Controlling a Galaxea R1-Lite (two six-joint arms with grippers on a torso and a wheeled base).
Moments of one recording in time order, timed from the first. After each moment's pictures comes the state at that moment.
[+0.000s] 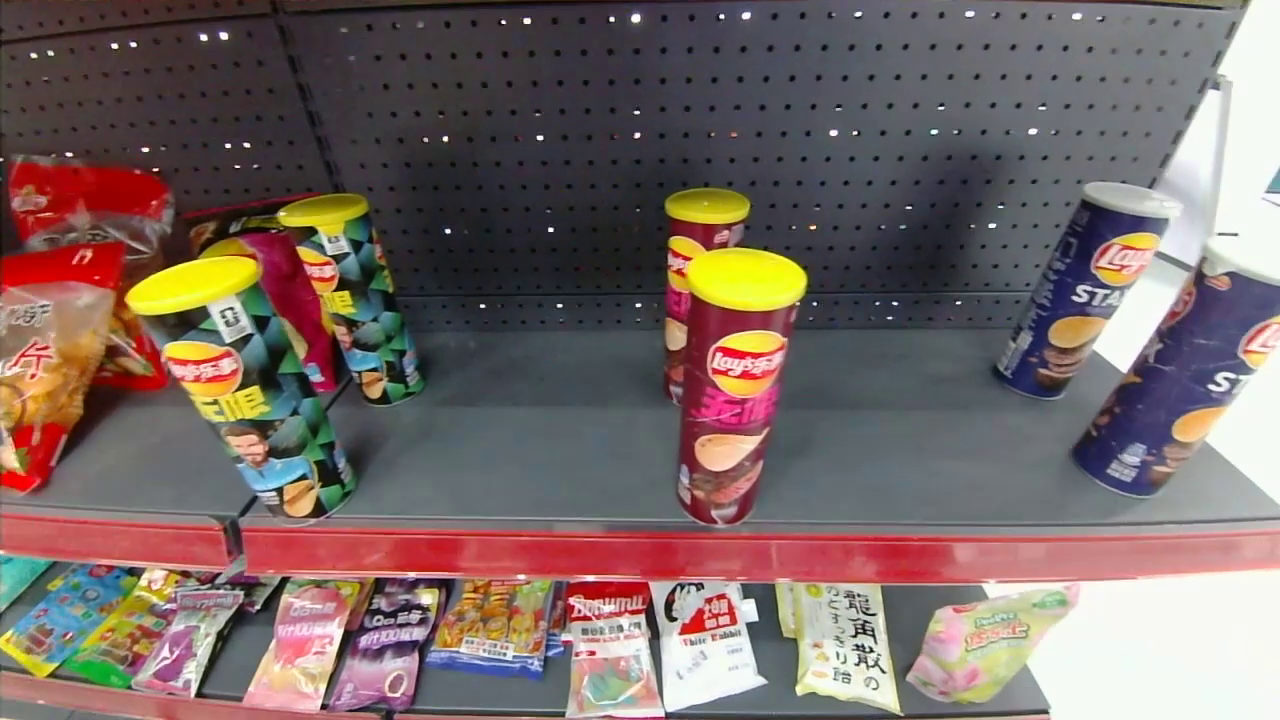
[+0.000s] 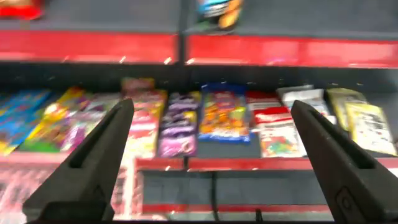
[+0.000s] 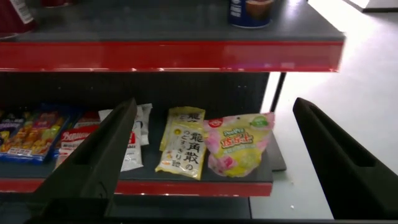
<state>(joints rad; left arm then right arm) -0.22 0.09 -0.33 0.43 0.23 -0.08 0.00 0.00 0.00 0.00 0.03 0.00</state>
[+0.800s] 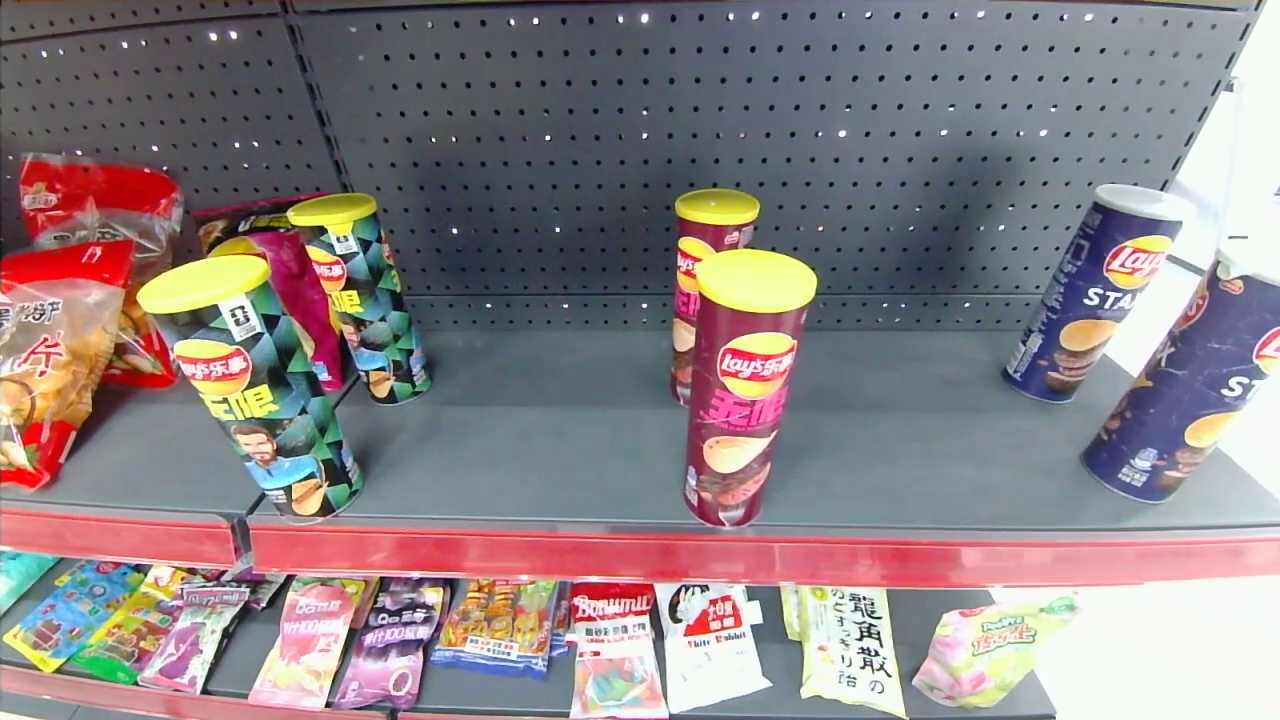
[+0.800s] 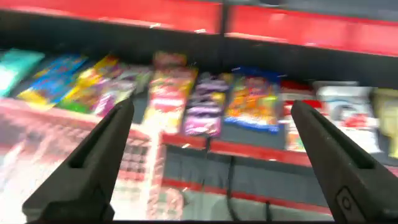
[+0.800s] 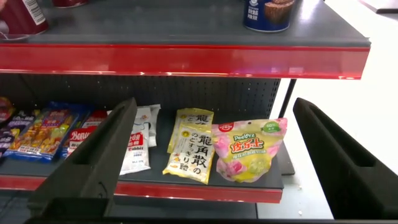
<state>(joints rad) -0.02 0.08 -0.21 0.30 0.05 -0.07 0.00 0.00 0.00 0.00 0.03 0.00</state>
